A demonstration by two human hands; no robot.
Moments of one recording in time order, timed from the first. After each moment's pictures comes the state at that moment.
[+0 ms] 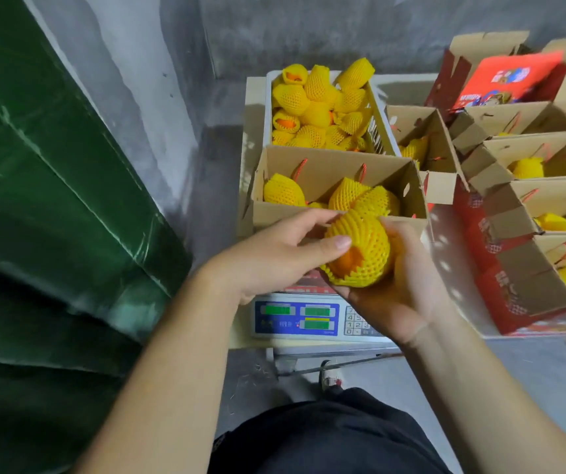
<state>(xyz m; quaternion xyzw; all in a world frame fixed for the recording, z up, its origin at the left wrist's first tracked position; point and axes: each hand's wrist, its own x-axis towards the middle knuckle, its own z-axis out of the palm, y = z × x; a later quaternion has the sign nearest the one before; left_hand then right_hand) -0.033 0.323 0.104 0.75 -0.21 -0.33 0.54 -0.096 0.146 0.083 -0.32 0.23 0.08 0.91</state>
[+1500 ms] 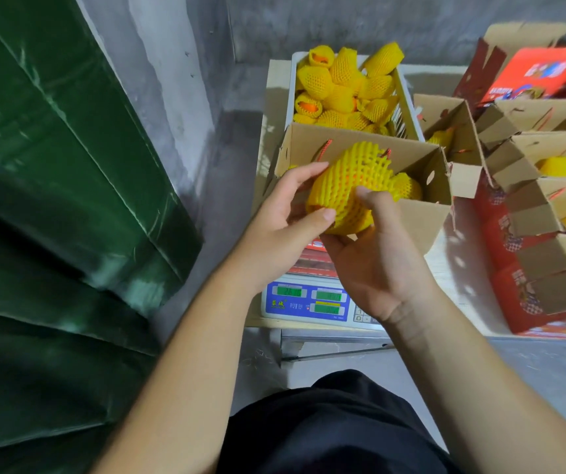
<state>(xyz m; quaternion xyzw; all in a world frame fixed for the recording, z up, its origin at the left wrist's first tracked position) -0.056 0.339 0.076 0.68 -0.16 -0.12 0.70 -0.094 0.201 0.095 -0.38 0.15 0.01 0.91</state>
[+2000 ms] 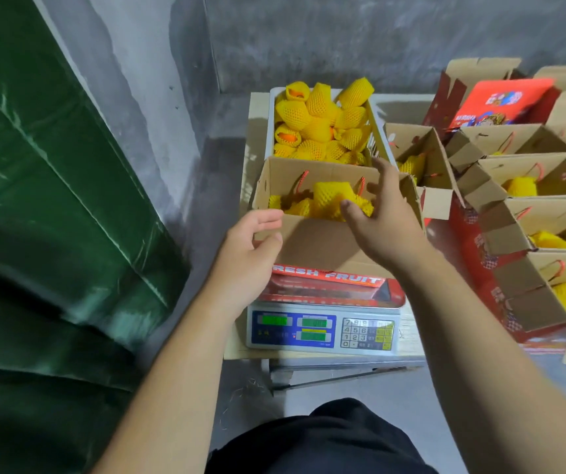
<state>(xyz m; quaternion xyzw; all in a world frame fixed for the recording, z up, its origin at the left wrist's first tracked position) -0.037 0.337 0.072 0.79 -0.05 -0.06 0.61 -0.034 0.121 0.097 -0.90 0.08 -0.11 0.41</state>
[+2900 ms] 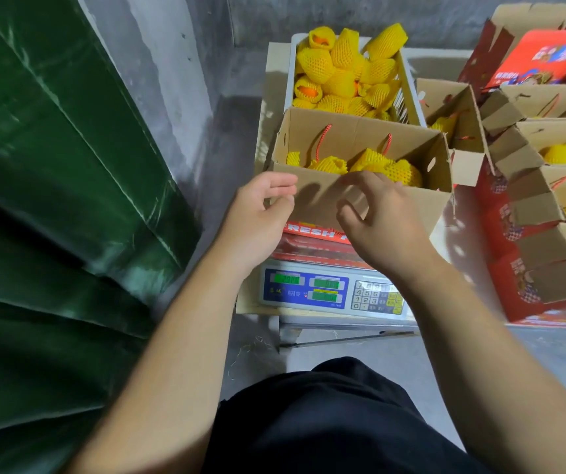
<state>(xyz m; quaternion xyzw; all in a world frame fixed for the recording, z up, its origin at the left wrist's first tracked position) -0.047 0.349 0.066 0.78 -0.03 -0.06 0.62 -0.071 0.156 0.075 -0.96 0.00 -0.10 0.27</state>
